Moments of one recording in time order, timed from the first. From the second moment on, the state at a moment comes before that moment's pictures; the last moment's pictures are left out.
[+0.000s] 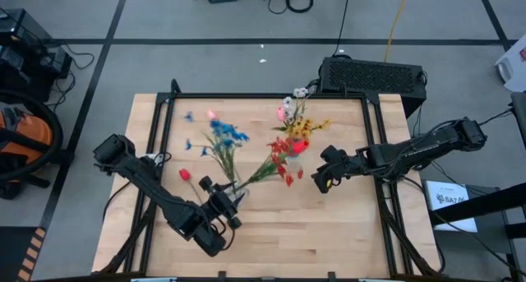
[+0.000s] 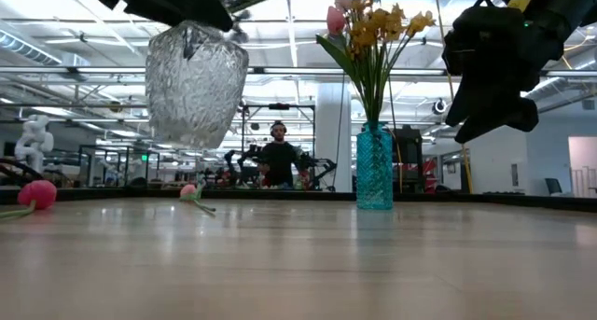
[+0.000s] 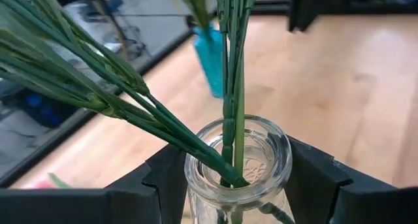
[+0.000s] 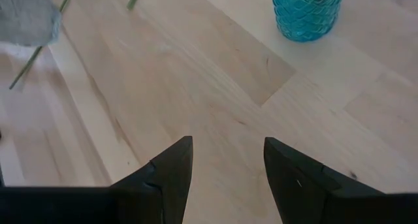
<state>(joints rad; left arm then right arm) -0.68 1.72 1.21 -0.74 -1.15 -0.95 0.19 1.06 0.58 -0.40 0.21 0.96</state>
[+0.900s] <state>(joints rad) -0.60 1.74 0.99 0.22 -0.77 -0.01 0.19 1.06 0.58 -0.40 0.08 0.82</state>
